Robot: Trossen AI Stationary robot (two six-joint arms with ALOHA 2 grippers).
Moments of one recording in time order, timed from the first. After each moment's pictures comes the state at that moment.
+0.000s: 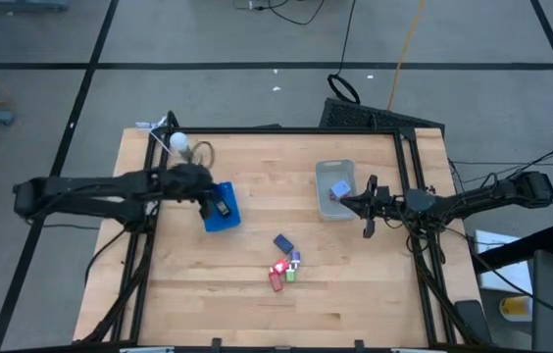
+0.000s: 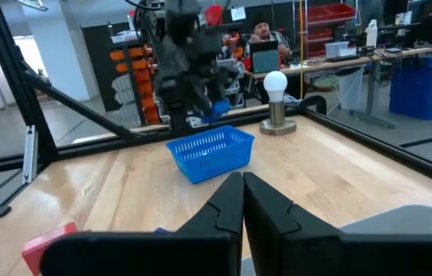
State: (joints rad) left arm 0.21 0.90 0.49 -0.35 -0.08 -0.28; right arm 0.07 0.73 0.01 0.75 0.24 0.15
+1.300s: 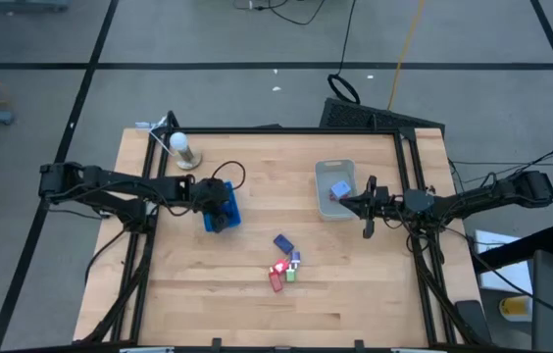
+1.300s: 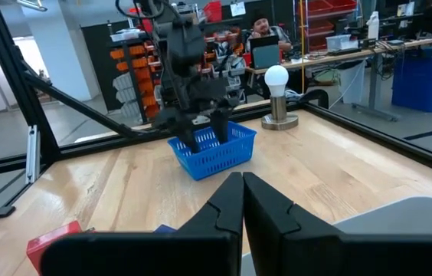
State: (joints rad) left arm 0.15 1.24 0.53 -0.28 -0.02 -0.35; right arm 0.07 0.75 0.01 0.75 0.23 0.17
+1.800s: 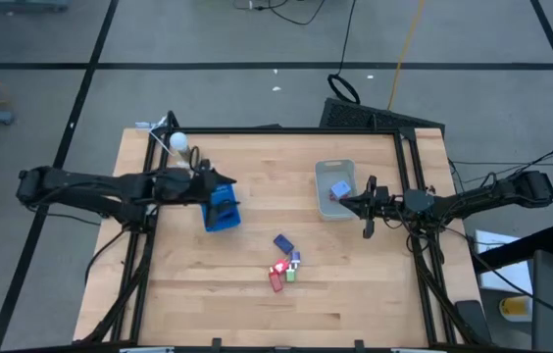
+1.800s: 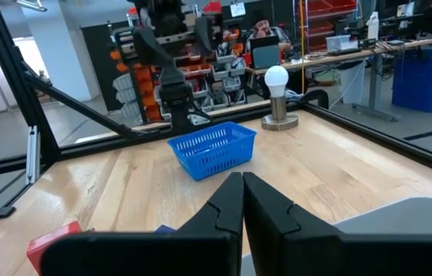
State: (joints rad) left arm 0.01 0.90 0.62 -0.09 -0.16 -0.02; right arm 0.07 0.75 0.01 0.76 0.24 0.17
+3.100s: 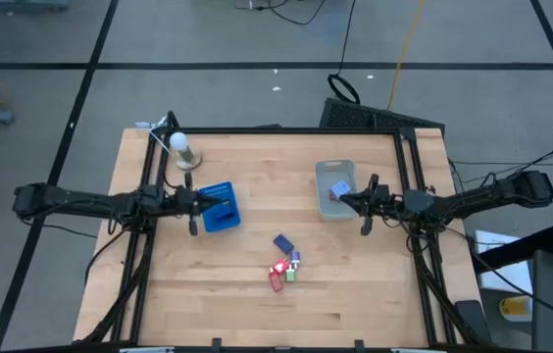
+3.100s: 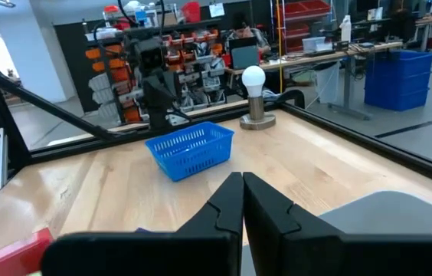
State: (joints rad) left arm 0.04 0.50 0.01 0.36 -0.13 0.08; right arm 0.07 0.75 0.01 0.74 0.32 0.16
